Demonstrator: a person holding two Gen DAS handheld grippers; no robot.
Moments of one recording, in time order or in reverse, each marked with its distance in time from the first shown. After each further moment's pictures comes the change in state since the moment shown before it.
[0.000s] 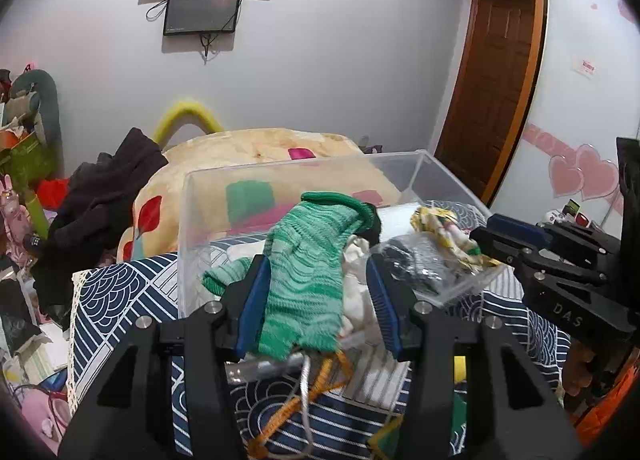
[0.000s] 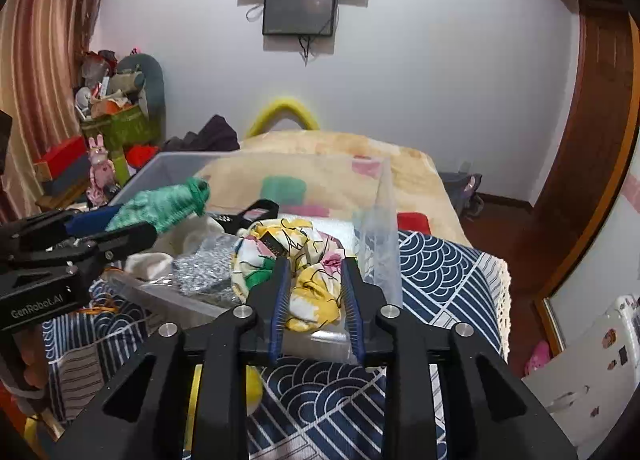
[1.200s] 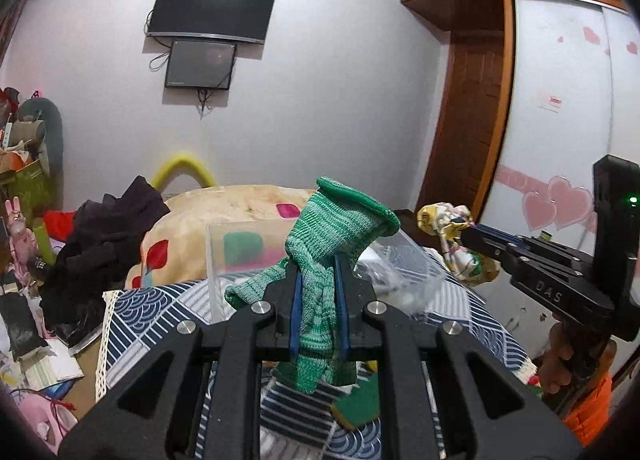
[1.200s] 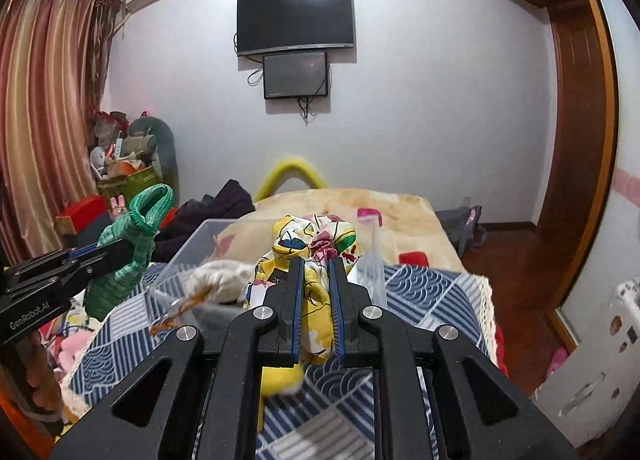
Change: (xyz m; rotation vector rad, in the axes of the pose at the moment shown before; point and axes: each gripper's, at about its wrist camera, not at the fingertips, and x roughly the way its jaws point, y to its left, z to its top) left arm -0.109 -0.020 -0.008 0.007 -0.209 -0.046; right arm -0.059 0.007 0.002 0.082 -0.208 0.024
